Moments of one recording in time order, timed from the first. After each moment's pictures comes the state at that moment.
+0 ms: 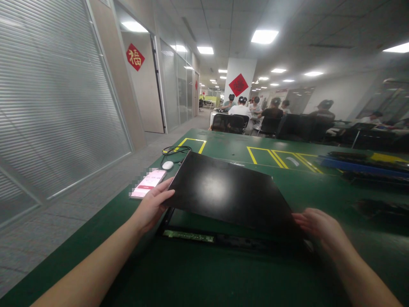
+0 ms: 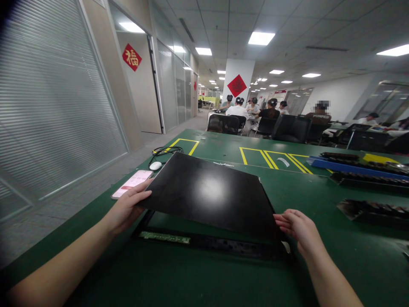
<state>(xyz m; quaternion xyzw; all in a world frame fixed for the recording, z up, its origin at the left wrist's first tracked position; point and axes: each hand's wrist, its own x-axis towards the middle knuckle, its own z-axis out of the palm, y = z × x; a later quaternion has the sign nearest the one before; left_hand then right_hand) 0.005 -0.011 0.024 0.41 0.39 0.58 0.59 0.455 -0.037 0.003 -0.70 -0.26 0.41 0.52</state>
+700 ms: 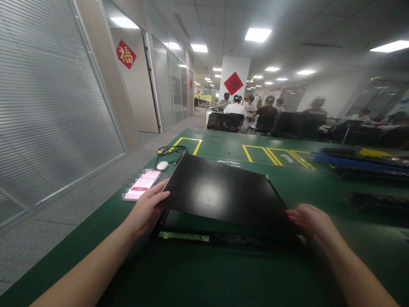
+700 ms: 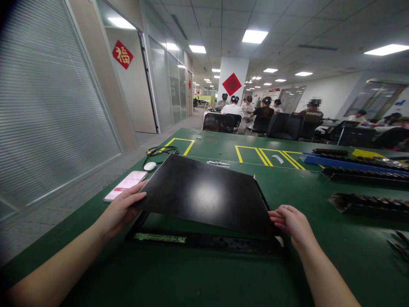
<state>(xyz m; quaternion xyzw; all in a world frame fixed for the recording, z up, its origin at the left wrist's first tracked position) 0.011 -0.013 0.029 0.38 0.42 0.58 0.59 0.458 -0.034 0.000 -0.71 -0.27 0.41 0.51</state>
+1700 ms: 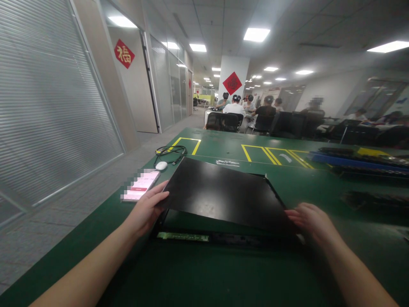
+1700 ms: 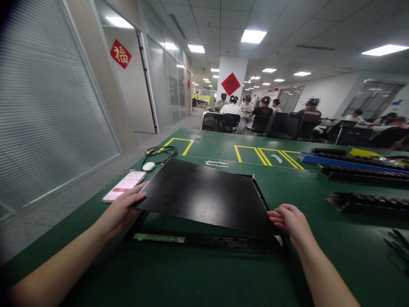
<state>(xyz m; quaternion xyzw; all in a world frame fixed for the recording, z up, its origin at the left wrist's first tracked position) 0.013 -0.012 0.027 0.35 0.42 0.58 0.61 0.468 -0.029 -0.014 -0.71 -0.29 0.39 0.51</state>
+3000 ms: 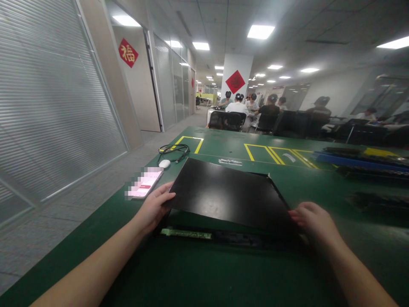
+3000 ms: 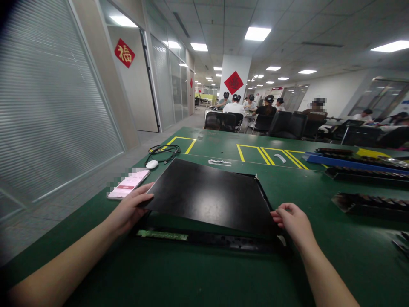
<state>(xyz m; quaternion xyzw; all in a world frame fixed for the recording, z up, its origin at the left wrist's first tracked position) 0.016 -0.012 0.020 0.35 0.44 0.56 0.61 0.451 -0.036 -0.004 -0.76 -0.35 0.31 0.45</state>
